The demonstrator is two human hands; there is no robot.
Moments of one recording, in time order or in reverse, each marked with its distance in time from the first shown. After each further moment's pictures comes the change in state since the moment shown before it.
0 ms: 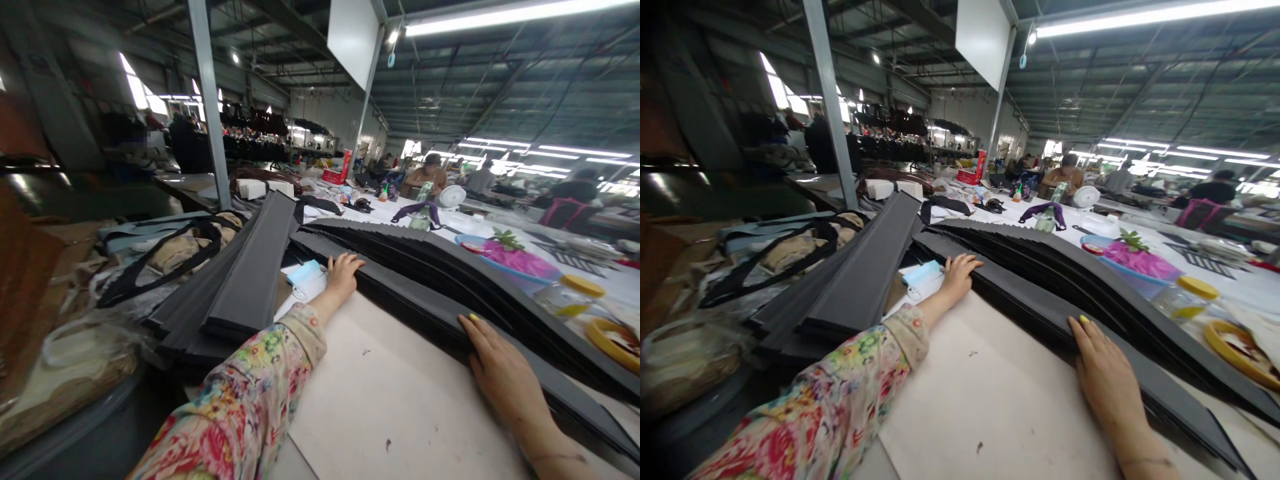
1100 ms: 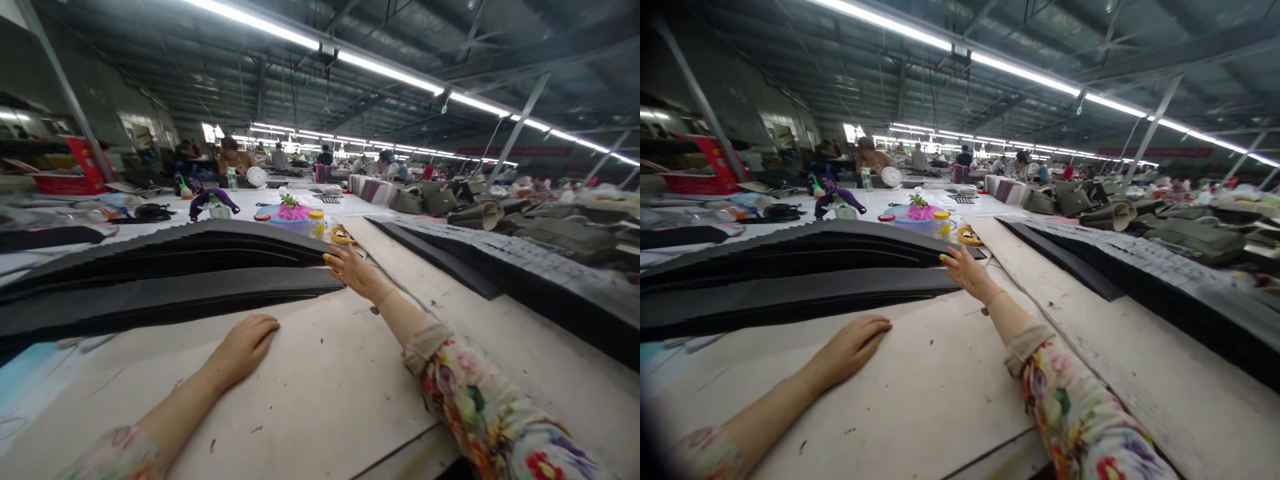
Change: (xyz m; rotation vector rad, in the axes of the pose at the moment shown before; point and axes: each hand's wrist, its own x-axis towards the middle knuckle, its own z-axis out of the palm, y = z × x) left_hand -0.076 0.141 0.029 -0.320 -0.589 0.757; right_hand -0.054 0.087 -0.091 1.636 0.106 0.887
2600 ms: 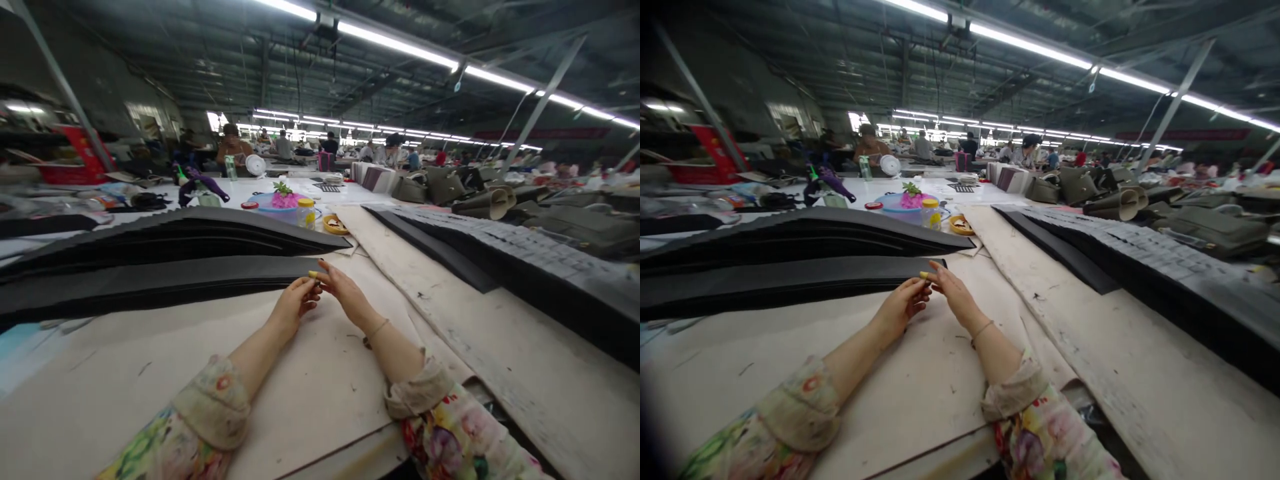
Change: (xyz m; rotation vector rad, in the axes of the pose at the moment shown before) left_hand 0.107 0.114 0.058 -1.550 0.210 -0.625; right_hand -0.070 0.023 0.000 0.030 0.037 -0.112
